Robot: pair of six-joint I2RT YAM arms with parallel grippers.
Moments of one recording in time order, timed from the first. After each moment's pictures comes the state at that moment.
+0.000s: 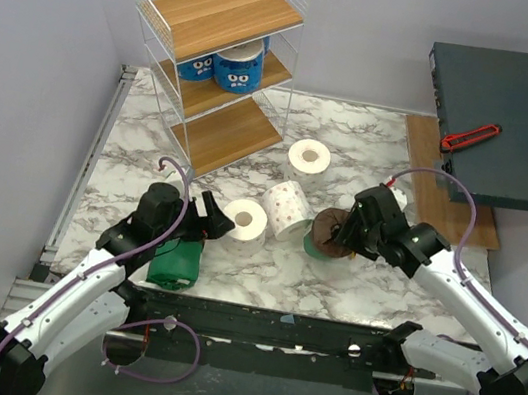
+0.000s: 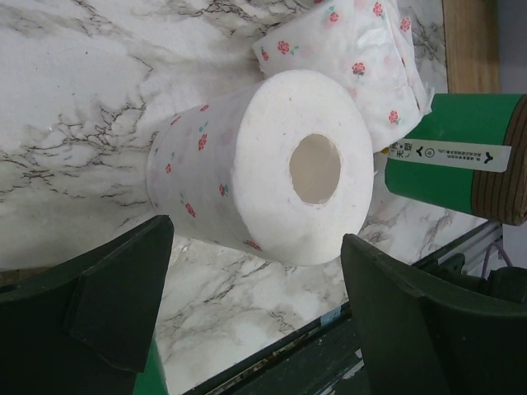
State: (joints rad) left arm -0.45 0.70 0.45 -0.27 0.20 -0.73; right arm 0.66 1.08 0.91 -0.82 0.26 0.88
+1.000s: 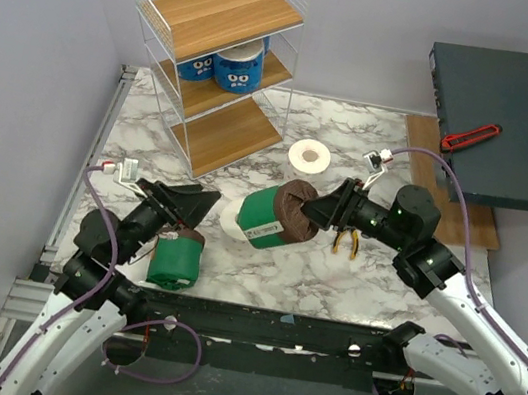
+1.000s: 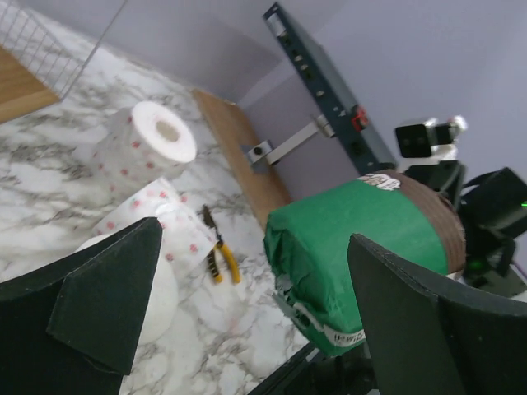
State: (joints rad) left arm -0.45 0.31 0.51 -0.12 0.13 -0.86; right arm 0.66 0.91 0.86 -0.11 -0.41 0.76
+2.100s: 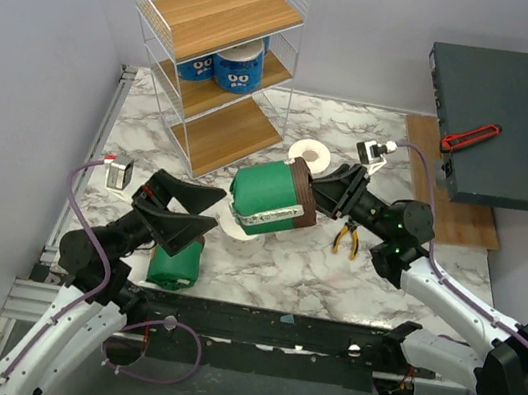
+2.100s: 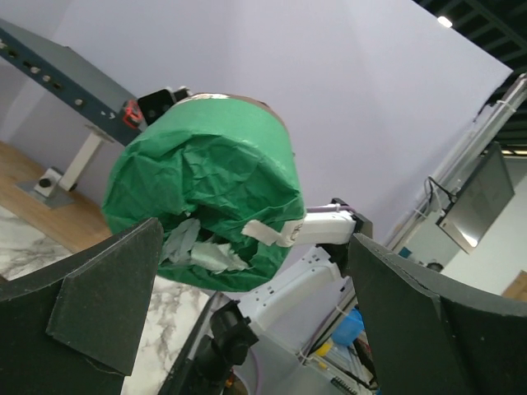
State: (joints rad) left arm -0.43 0.31 0.42 0.55 0.51 -1.12; right arm 0.63 1.09 0.67 0.90 -0.58 1.32
